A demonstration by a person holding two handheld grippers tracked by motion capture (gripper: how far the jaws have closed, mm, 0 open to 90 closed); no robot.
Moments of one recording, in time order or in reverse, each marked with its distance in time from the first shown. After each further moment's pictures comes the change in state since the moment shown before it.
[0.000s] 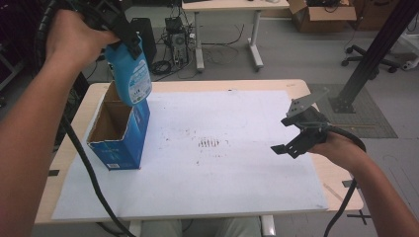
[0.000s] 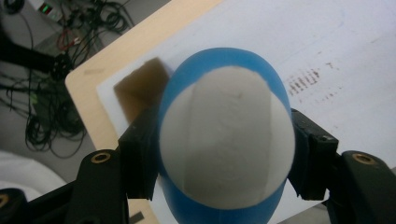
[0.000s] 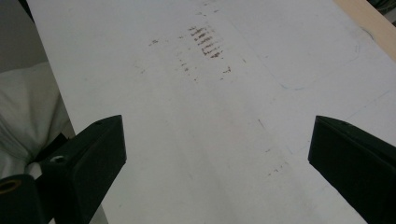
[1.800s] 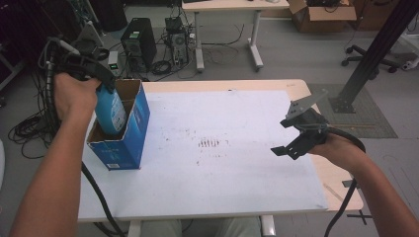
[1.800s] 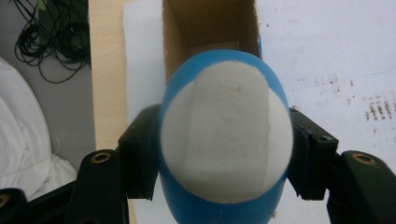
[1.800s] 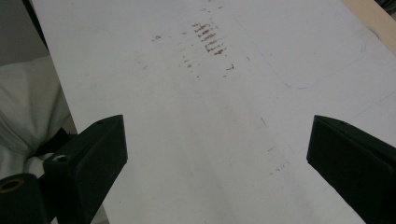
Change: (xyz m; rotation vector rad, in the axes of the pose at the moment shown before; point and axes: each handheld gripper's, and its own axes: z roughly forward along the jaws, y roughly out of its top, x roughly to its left) left arm 0.048 -0.076 0.101 0.044 0.093 -0.394; right arm 0.001 -0.002 0.002 0.011 0.009 -0.017
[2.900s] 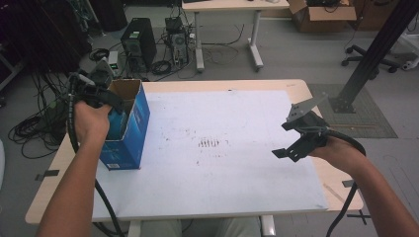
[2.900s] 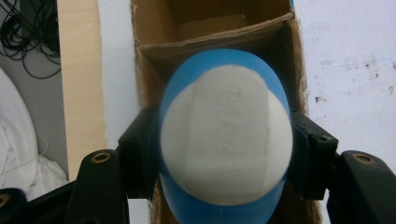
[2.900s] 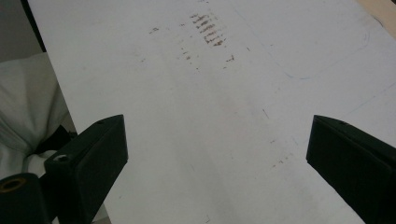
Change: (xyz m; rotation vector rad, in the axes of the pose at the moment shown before) left arm -0.004 -0.026 0.076 0.016 -0.005 0.012; right arm 0.000 -0.008 0.004 0.013 -0.002 0.022
